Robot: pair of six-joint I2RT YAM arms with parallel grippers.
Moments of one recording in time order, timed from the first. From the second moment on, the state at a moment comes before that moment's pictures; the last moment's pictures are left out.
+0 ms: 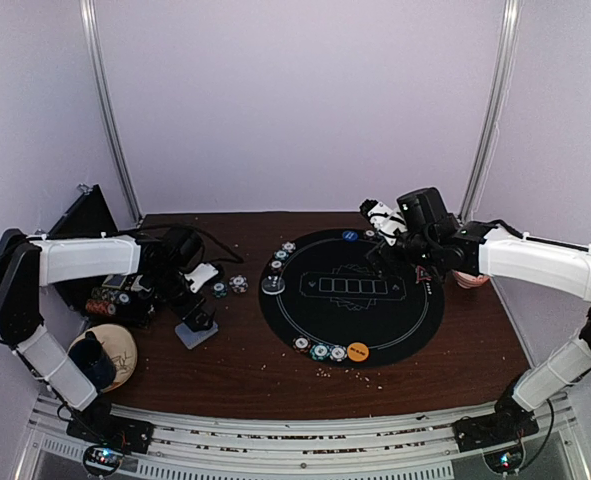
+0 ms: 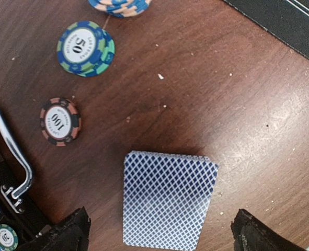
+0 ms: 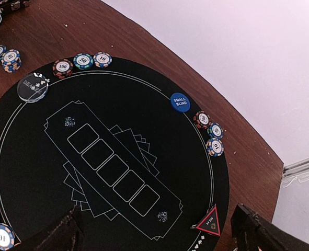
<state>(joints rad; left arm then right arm) -0.53 1.59 1.03 -0.71 0.00 0.20 0.66 1.45 1.09 -0.26 0.28 -0.28</state>
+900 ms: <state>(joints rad) -0.47 1.71 1.03 -0.71 0.05 0.21 0.66 1.44 1.09 -0.26 0.28 -0.28</state>
